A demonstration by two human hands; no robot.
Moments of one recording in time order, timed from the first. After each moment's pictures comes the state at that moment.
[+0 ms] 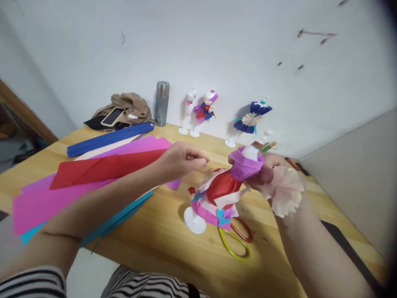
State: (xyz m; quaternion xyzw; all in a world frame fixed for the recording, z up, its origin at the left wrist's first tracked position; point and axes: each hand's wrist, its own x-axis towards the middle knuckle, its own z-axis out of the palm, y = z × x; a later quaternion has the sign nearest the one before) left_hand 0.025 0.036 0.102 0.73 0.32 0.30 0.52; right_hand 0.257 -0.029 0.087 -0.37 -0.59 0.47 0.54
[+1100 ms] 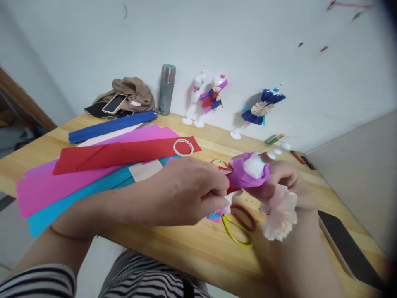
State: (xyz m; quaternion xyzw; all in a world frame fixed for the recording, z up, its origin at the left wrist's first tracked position) left_hand -0.010 -0.026 0.122 0.93 0.19 0.19 0.26; right_hand 0.232 -0.052 0.081 -0.27 -0.70 0.45 0.49
